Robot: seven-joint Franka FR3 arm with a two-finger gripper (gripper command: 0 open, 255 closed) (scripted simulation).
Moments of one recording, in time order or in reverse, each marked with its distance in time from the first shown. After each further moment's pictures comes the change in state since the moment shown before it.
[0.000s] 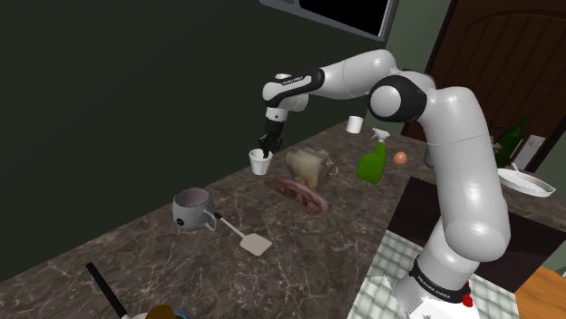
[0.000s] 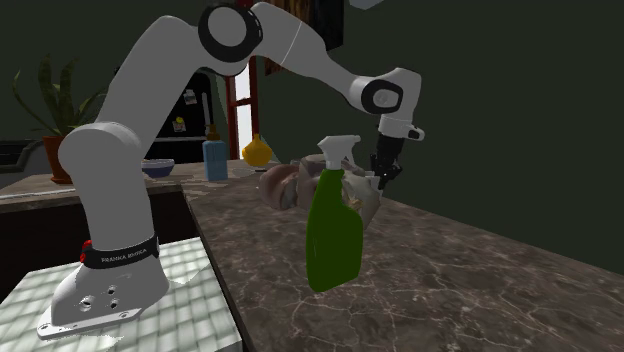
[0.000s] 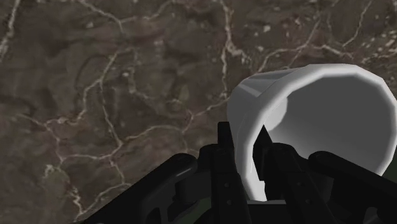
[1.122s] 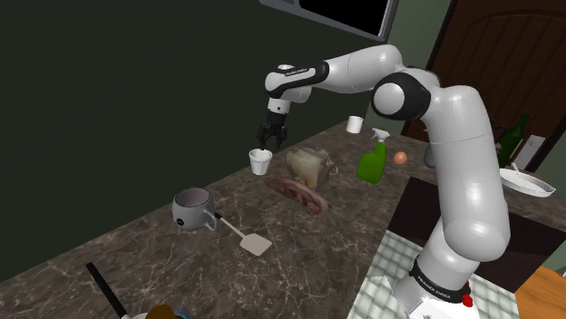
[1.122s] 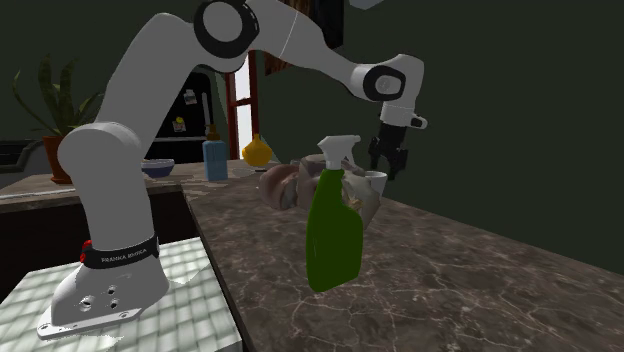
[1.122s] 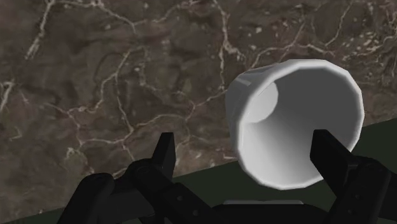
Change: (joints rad) arm -0.008 -0.027 -0.007 0.041 -0.010 -0.069 0.007
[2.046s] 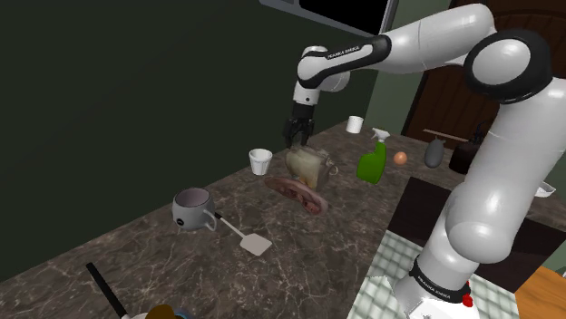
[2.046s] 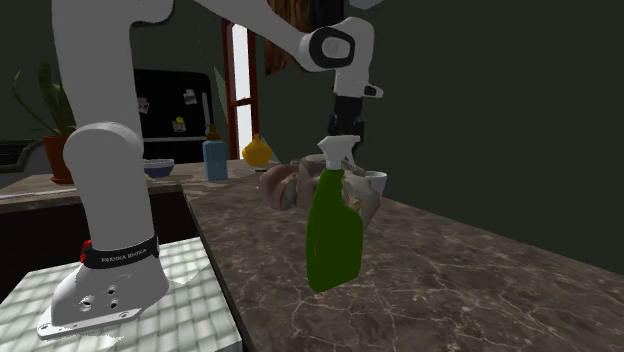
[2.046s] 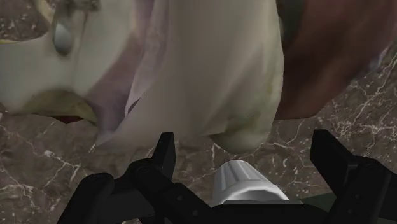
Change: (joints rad) arm 0.072 -0.527 -0.010 -0.557 -0.151 0.064 0.058
